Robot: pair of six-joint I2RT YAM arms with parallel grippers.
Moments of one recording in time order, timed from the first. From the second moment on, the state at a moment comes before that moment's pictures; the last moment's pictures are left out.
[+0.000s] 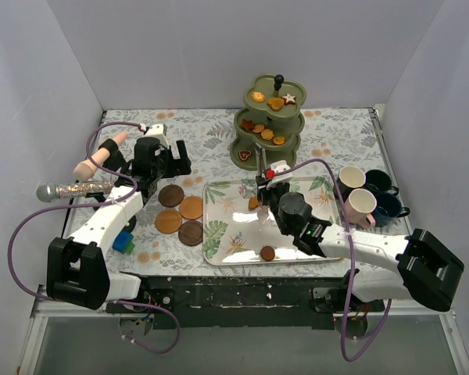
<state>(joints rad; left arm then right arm) -0.24 1.31 0.92 -0.13 -0.04 -0.29 1.01 1.23 0.57 0.62 0.64 -0.02</state>
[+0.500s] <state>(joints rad) -0.24 1.31 0.92 -0.13 -0.04 -0.29 0.90 1.49 0.66 0.93 0.55 -0.28</state>
